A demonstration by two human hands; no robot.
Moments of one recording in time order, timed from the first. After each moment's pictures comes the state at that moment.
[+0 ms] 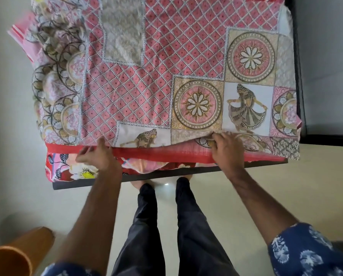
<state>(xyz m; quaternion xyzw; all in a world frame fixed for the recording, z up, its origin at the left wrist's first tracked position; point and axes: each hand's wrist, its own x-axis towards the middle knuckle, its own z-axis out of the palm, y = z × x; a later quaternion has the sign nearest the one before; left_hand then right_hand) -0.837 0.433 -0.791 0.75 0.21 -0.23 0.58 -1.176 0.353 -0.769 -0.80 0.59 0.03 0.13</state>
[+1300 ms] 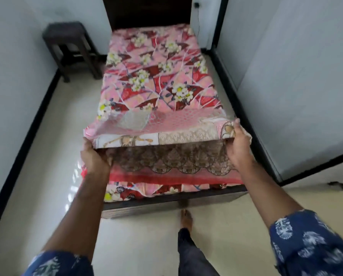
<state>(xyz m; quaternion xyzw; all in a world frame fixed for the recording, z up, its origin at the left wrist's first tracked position) -0.855 0.492 -0.505 0.56 0.02 -0.40 0.73 -1.248 0.377 -0.479 -0.26 0.52 -0.52 0.63</state>
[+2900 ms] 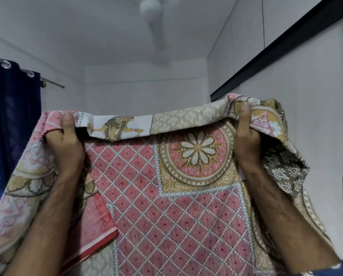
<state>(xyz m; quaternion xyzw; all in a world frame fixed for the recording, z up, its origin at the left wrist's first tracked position) -1.021 0.709 0.106 0.29 -0.39 0.17 0.86 -1.366 0.601 0.093 -0.50 0.15 -0.84 0.17</state>
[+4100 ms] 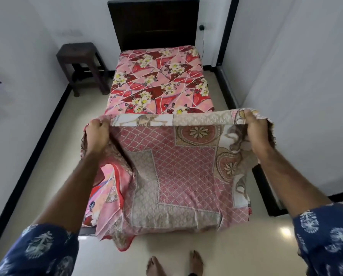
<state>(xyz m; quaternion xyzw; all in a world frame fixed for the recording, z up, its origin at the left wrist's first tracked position) -0.869 0.350 -0.359 0.82 -0.37 -0.14 0.42 -1.293 0.240 -0.335 -0.45 0.63 -0.49 0.40</state>
